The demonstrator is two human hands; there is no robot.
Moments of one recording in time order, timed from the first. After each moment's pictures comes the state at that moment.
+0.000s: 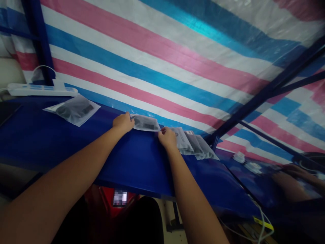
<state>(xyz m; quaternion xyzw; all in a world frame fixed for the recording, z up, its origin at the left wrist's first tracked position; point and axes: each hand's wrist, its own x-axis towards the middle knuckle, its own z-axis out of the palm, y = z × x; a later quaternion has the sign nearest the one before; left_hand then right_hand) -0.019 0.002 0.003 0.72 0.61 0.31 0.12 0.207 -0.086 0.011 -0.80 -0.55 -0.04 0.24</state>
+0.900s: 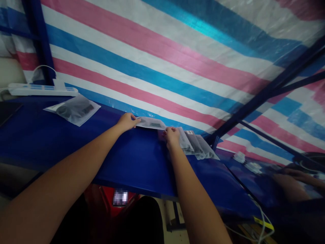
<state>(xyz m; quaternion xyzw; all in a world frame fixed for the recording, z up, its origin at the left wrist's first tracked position) -0.013 0.008 0.004 0.68 0.53 0.37 0.36 0.219 -0.063 -0.001 -0.65 -0.30 0.23 0.66</state>
